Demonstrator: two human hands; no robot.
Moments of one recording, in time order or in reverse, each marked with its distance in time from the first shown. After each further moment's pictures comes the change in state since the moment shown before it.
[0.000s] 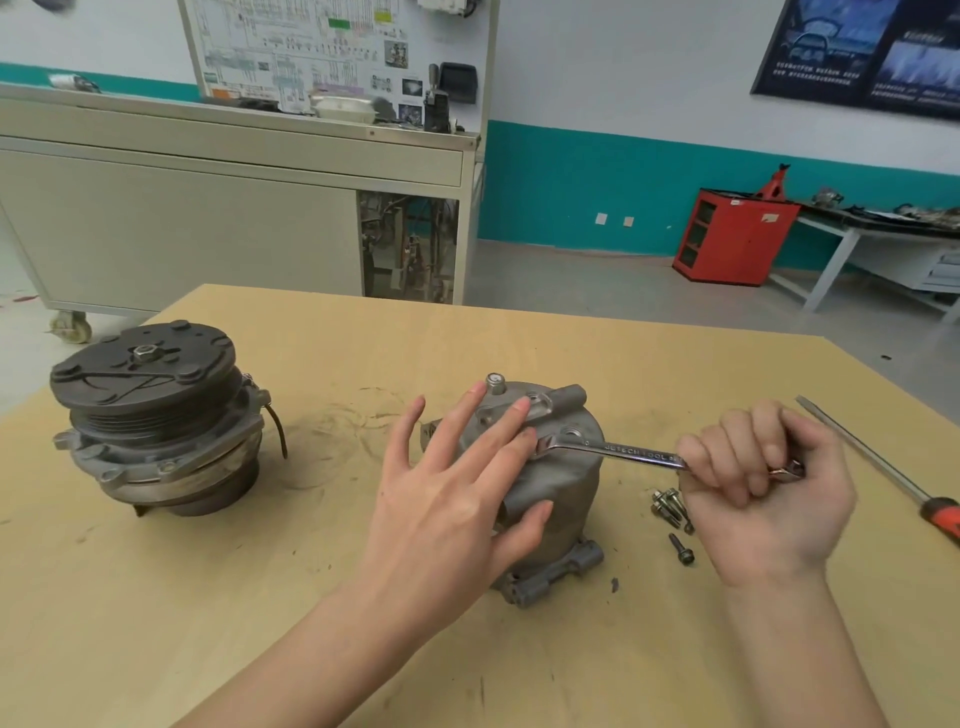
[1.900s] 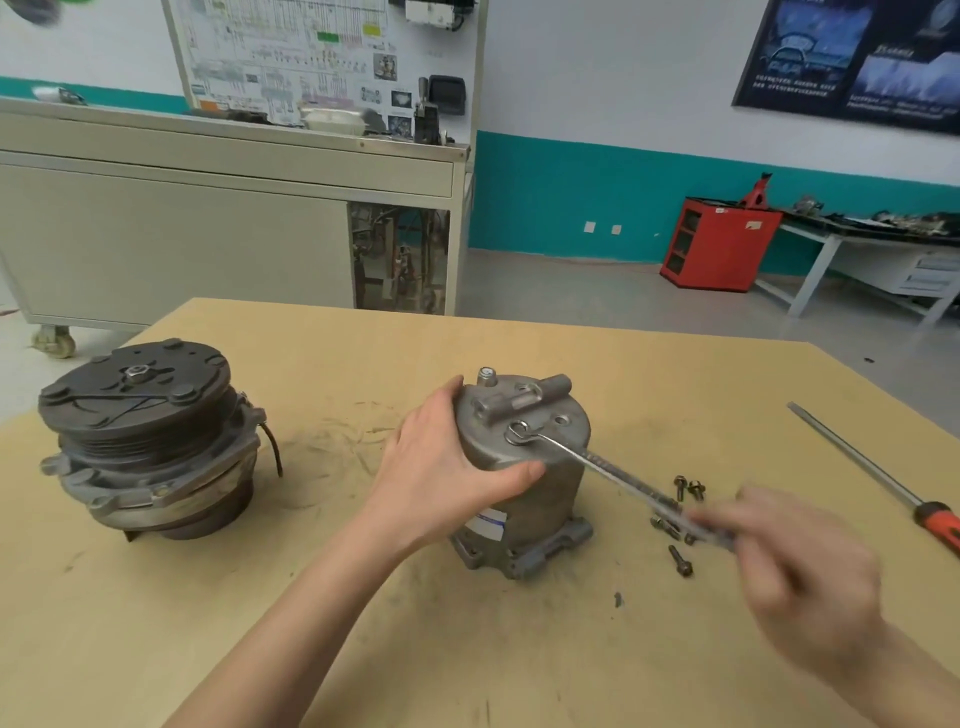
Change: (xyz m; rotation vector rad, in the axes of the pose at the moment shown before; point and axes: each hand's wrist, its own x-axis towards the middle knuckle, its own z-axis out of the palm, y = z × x) left_hand 0.036 -0.028 0.010 -0.645 -0.465 -0.663; right_hand -0.020 -0.028 -0.030 -1.317 -0.706 -0.782
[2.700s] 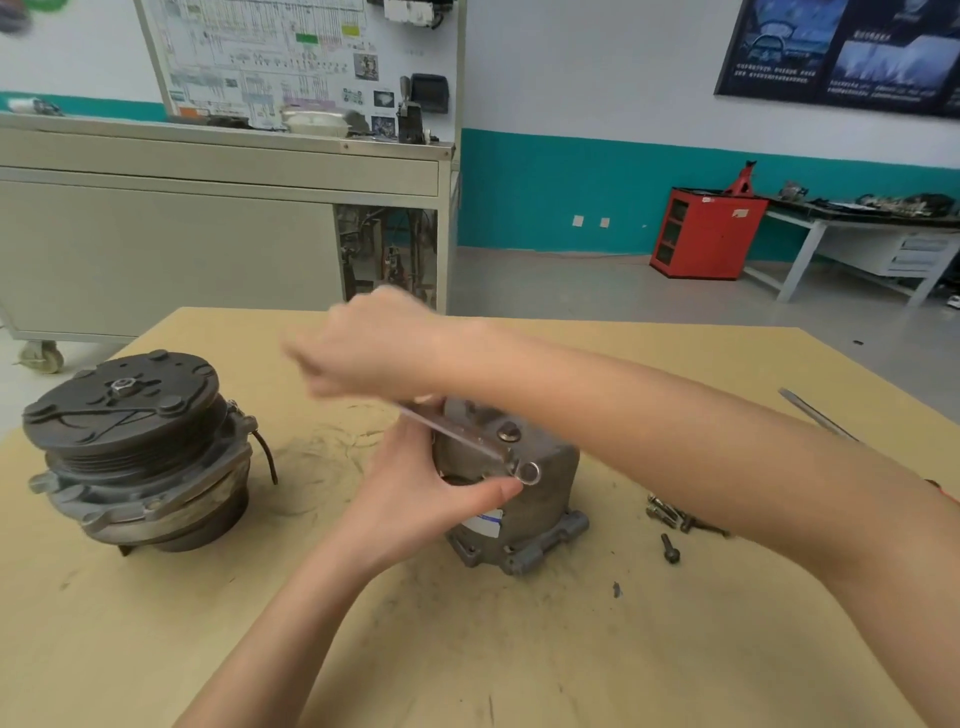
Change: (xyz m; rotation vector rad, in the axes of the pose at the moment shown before) left_hand -0.005 -0.022 -0.002 -0.136 -0.004 0.090; right_hand 0.209 -0.023 0.177 -0.447 -0.695 -0.376
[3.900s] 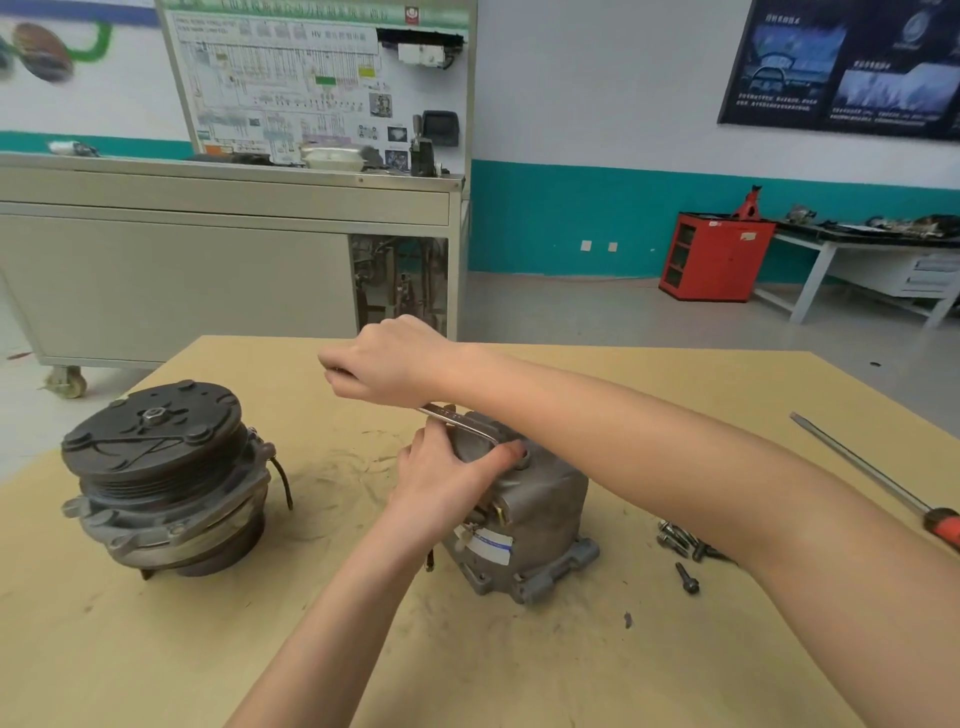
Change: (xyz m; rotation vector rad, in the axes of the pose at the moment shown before) left_hand 0.022 0.025 0.007 -0.118 0.081 -0.307; right_hand 0.012 0.012 0.010 0.122 0.001 0.117
